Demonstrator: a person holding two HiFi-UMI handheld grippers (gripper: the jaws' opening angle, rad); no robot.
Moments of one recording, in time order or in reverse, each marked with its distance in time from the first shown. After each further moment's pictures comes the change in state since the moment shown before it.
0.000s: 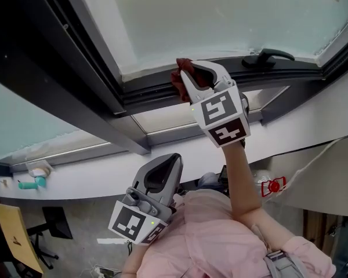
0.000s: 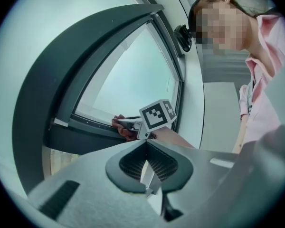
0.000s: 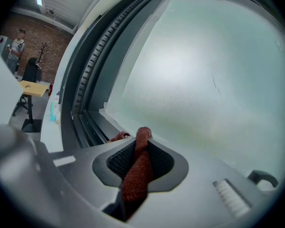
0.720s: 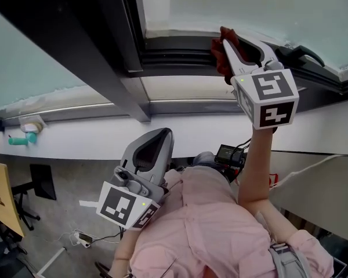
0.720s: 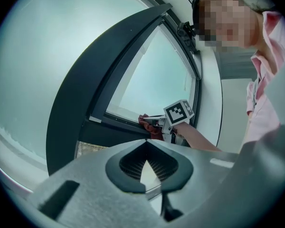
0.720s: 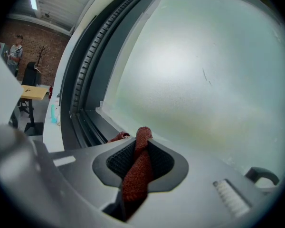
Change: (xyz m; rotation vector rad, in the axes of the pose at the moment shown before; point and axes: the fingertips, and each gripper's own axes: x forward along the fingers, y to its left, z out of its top) left arm -0.036 0.042 -0.009 -0.046 0.005 0.220; right arm -0.002 -0.016 -0.006 0.035 0.018 0.015
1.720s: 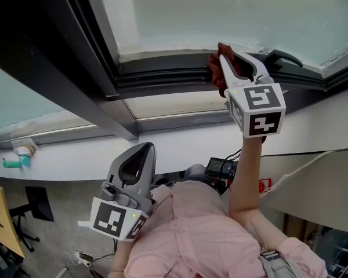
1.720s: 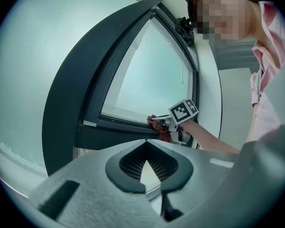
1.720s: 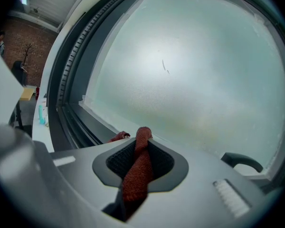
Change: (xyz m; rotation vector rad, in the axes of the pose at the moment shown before) left arm 0.016 0.001 -0.001 0.090 0.045 0.007; right arm -0.018 -0.054 -0.033 0.067 0.035 -0.130
